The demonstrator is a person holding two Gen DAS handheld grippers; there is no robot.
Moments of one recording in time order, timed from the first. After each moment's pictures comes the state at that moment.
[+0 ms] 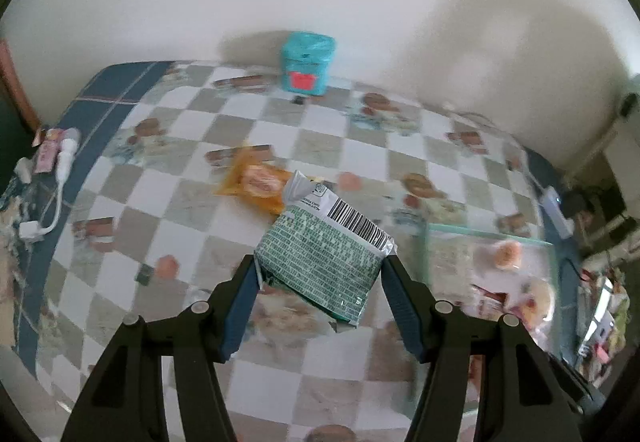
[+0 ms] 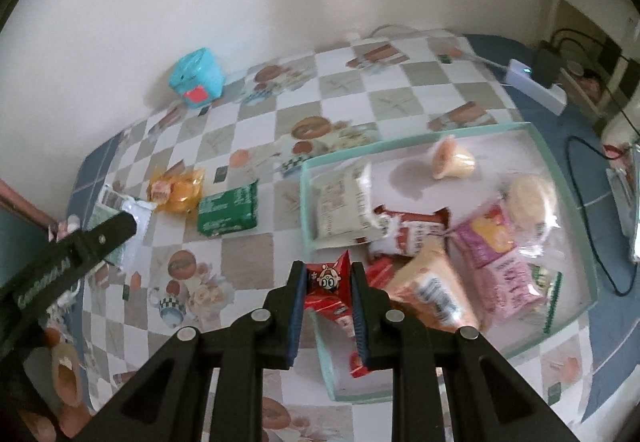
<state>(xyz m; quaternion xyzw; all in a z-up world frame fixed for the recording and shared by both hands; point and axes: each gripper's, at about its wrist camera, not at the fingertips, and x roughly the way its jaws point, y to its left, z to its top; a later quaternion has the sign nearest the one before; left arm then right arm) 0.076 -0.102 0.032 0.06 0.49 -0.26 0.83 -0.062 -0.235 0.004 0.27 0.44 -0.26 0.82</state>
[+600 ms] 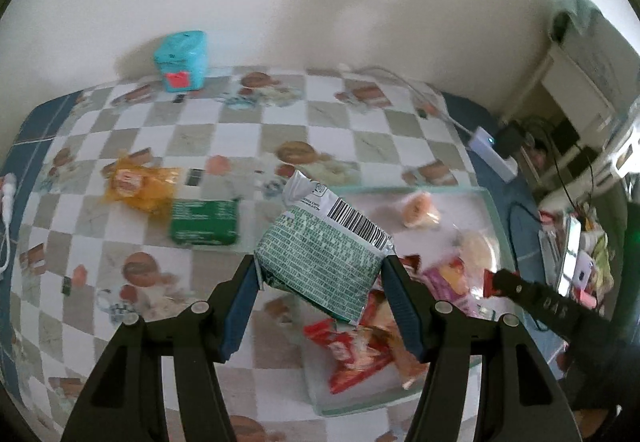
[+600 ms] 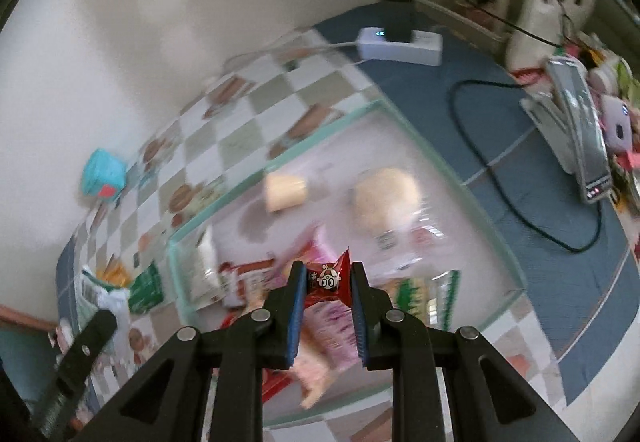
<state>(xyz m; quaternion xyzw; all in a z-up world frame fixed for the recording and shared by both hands) -0.001 -0.193 0.023 0.12 0.48 -0.36 0.79 -0.159 -0.354 -0.012 0.39 0.39 -0.37 0.75</state>
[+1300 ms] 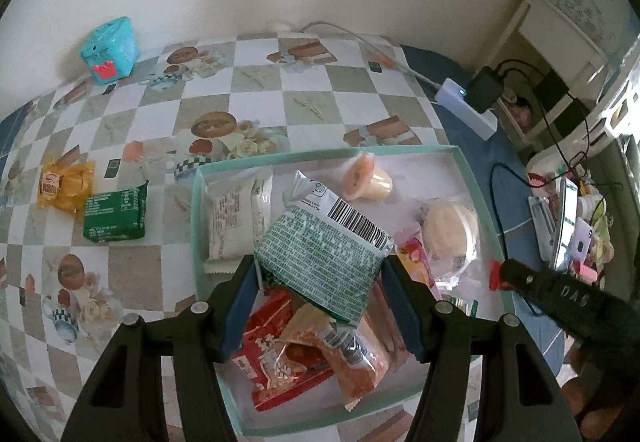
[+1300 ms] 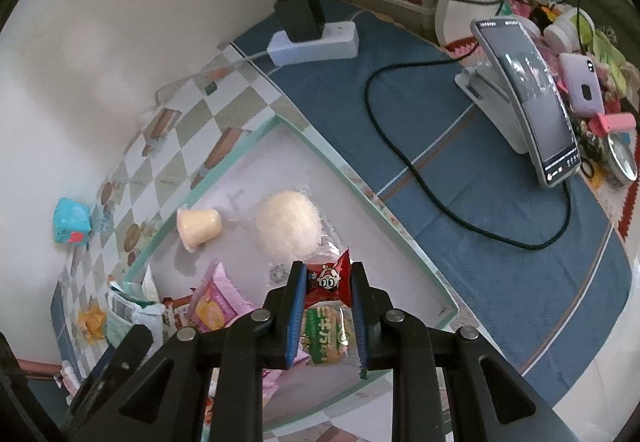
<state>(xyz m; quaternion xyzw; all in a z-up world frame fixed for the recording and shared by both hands) -0.028 -0.258 -0.011 0.15 0.51 -0.39 0.76 -0.207 -0.402 -0.035 0.44 0.38 -0.41 0.70</state>
